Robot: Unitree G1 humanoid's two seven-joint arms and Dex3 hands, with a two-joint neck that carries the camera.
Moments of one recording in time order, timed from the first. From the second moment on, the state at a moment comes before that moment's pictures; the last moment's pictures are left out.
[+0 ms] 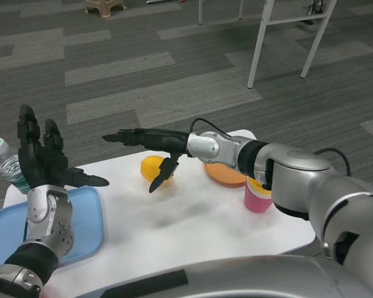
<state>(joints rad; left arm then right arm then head) -0.49 0.20 -0.46 0.87 -0.92 -0.84 0.06 -0.88 -0.38 1.15 0.98 0.23 -0.75 0.06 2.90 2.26</state>
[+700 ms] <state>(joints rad) -0.50 0.18 -0.47 0.87 -0.92 -0.84 0.06 -1.11 -0.26 1.50 1.24 0.28 -0.65 0.06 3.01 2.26</state>
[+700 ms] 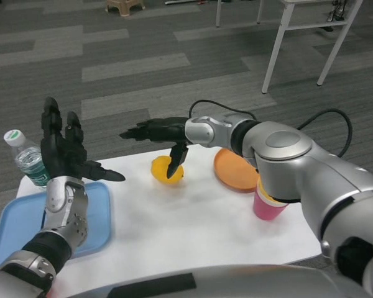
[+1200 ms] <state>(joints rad) -0.51 0.17 -0.49 0.89 -0.91 -0.84 0.06 -1.14 -0.21 1.67 1.32 0.29 -0.61 0.06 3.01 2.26</state>
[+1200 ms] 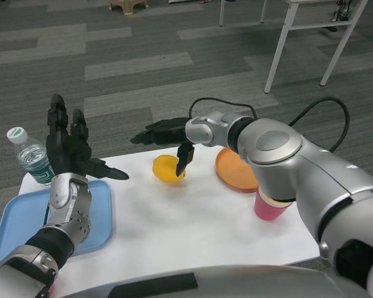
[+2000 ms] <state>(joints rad) -0.51 0.17 -0.52 0.89 -0.91 -0.84 0.06 -1.13 -0.20 1.86 1.35 0.29 -0.58 0.04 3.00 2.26</state>
